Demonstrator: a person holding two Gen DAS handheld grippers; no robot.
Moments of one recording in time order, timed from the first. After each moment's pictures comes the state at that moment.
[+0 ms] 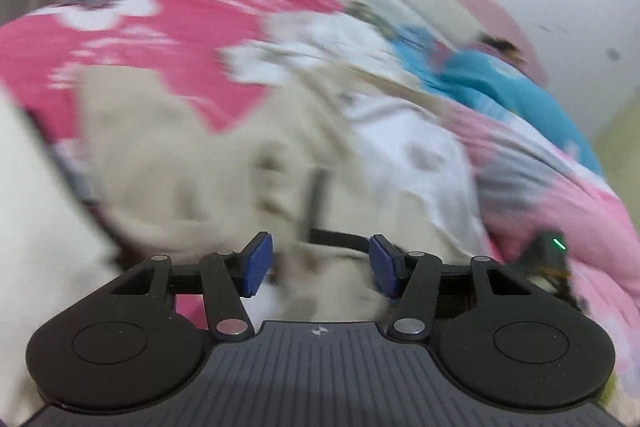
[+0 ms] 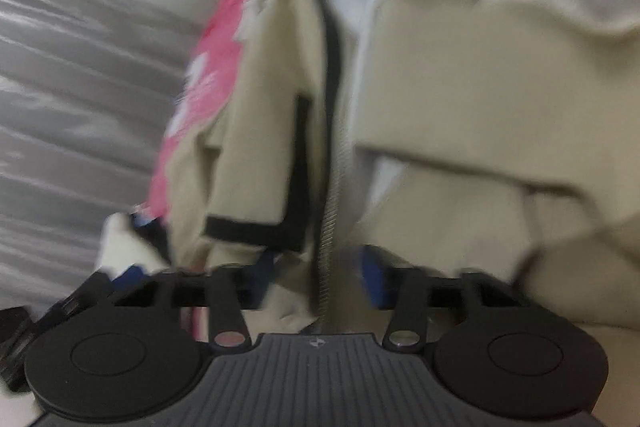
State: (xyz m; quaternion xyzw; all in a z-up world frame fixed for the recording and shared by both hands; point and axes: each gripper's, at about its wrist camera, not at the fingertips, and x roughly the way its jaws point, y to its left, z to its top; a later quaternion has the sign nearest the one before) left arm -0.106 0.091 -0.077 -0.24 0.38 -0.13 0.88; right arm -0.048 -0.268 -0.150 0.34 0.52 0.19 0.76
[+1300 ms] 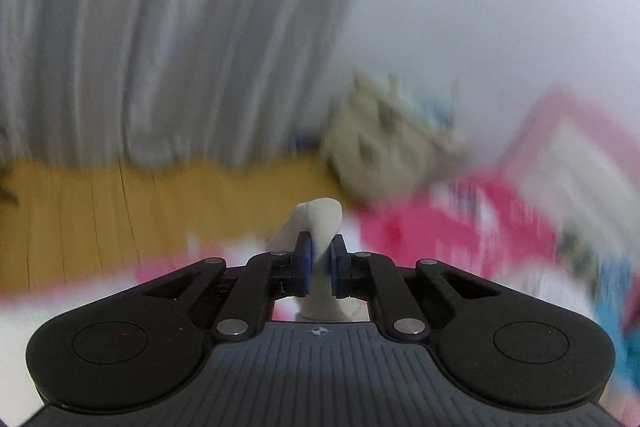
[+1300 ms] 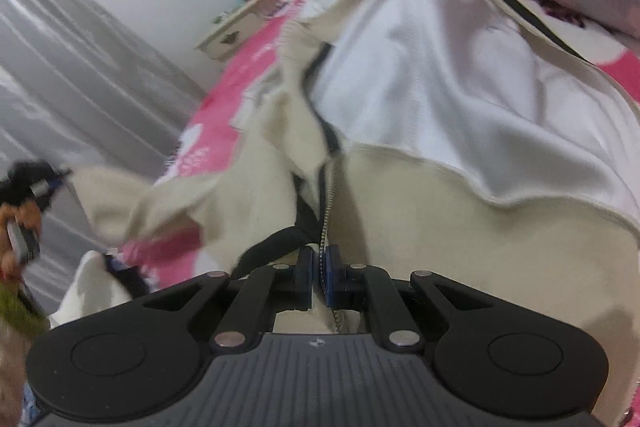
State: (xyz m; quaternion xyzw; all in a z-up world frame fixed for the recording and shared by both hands) left arm 0.033 0.262 0.064 -0.26 0.17 0.24 0.92; right arm -0.071 -0.302 -0.097 0.28 0.42 0.15 0.85
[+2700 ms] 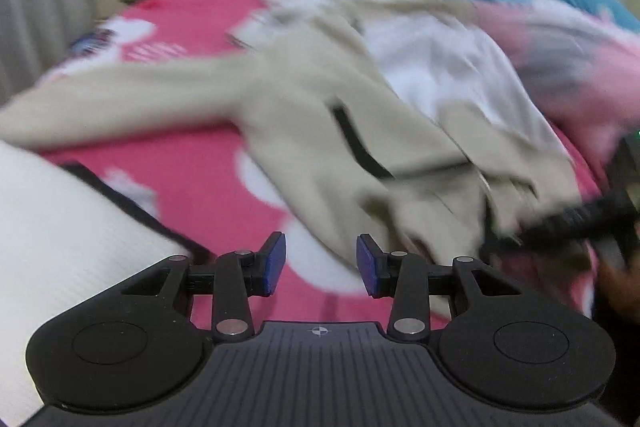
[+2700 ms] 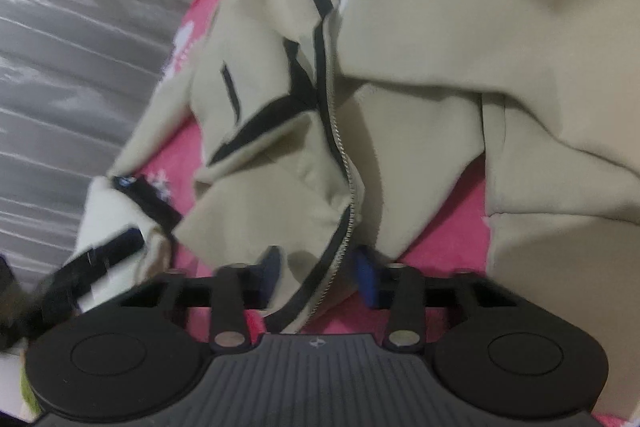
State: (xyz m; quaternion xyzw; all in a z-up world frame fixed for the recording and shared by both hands) left arm -0.109 0.045 -0.093 -0.02 0.44 -0.20 0.87; right arm -0.091 -0.261 -0.148 0.31 0.55 0.17 0.76
